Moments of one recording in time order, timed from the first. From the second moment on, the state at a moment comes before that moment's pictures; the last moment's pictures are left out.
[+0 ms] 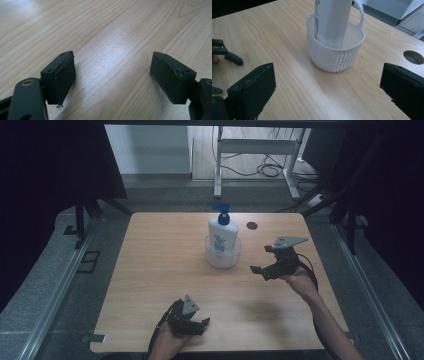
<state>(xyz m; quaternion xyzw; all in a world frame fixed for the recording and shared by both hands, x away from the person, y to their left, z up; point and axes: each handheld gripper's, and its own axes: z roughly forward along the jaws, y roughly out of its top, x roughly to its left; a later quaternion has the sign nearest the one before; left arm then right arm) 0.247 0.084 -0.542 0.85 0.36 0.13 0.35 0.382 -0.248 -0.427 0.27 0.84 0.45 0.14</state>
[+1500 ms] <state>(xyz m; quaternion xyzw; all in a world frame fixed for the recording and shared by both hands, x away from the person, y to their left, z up) 0.246 0.083 -0.542 0.85 0.36 0.13 0.36 0.313 -0.292 -0.538 0.31 0.87 0.36 0.14</state>
